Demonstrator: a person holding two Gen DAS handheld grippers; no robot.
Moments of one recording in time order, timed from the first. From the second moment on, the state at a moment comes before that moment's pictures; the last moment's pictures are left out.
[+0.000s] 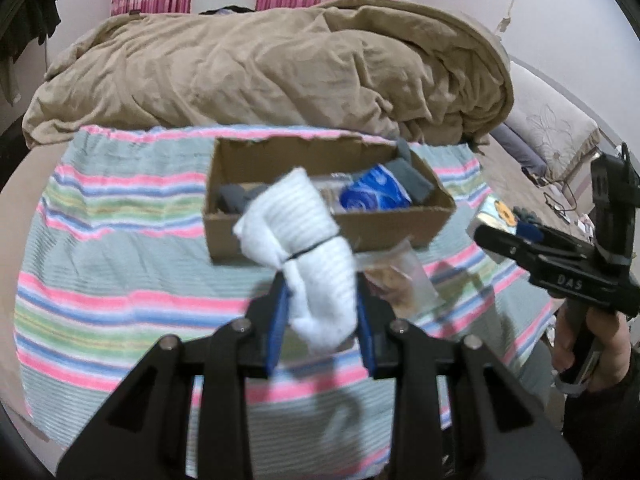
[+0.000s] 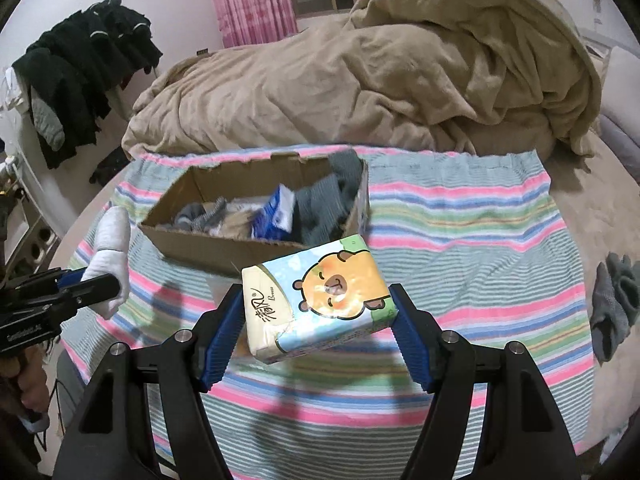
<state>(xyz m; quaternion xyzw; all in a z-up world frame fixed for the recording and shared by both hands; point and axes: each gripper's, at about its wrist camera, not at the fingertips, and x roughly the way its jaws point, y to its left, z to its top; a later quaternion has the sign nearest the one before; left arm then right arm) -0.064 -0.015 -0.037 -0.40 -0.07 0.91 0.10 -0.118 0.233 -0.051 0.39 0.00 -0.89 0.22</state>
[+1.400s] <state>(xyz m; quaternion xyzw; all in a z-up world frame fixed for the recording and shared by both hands) -0.209 -0.048 -0.072 -0.42 -0.02 0.90 0.14 -0.239 0.130 -0.070 0.42 -0.07 -0.88 0.19</state>
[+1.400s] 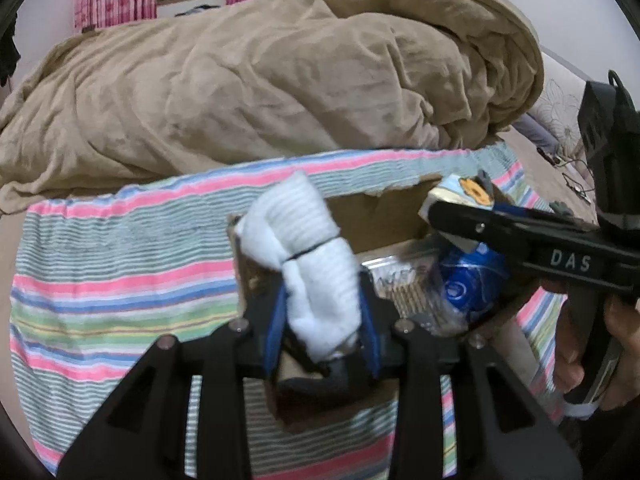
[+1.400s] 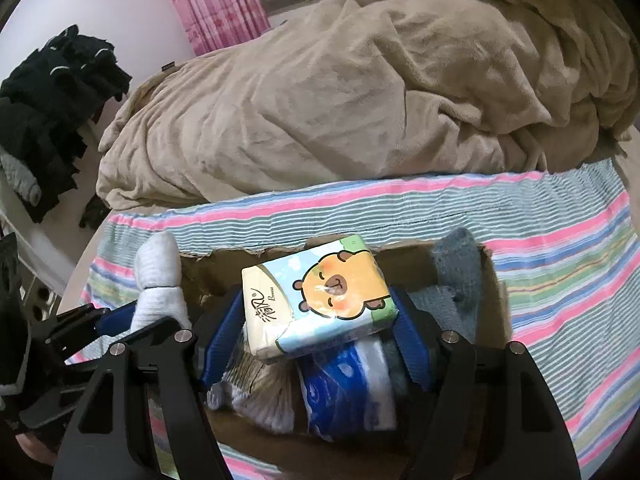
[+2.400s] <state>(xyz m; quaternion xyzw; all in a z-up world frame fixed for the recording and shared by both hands) -0.154 -0.056 -0.035 -0.41 -0.05 0.90 0.10 -0.182 0.149 -0.042 0.39 -0.04 -0.90 0.18</state>
